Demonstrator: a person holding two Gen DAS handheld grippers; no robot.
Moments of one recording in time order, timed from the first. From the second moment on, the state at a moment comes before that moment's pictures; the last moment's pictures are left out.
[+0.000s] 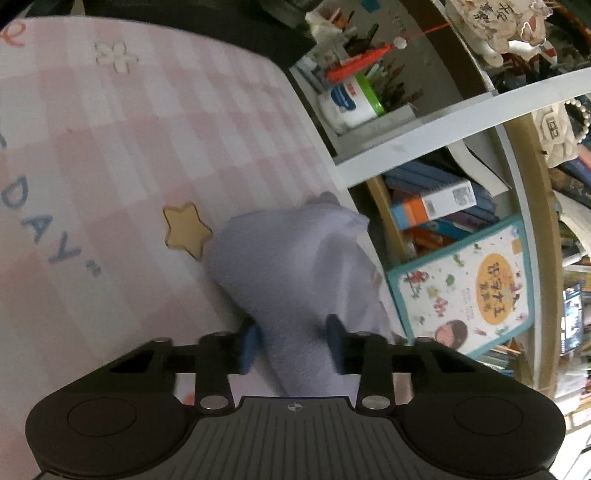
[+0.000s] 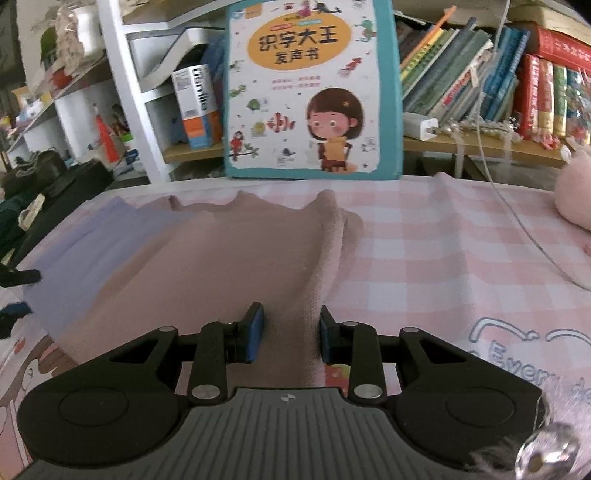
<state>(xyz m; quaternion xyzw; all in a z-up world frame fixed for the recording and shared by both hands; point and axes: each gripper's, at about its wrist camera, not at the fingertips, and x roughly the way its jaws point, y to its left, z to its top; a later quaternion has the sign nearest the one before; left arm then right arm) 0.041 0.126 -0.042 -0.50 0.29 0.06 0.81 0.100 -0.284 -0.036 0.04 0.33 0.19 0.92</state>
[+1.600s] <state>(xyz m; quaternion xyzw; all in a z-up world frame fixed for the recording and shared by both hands) 0.055 0.132 -0.037 -0.36 0.27 0.05 0.89 0.094 -0.245 -0.041 0.07 0.32 0.22 0.92</state>
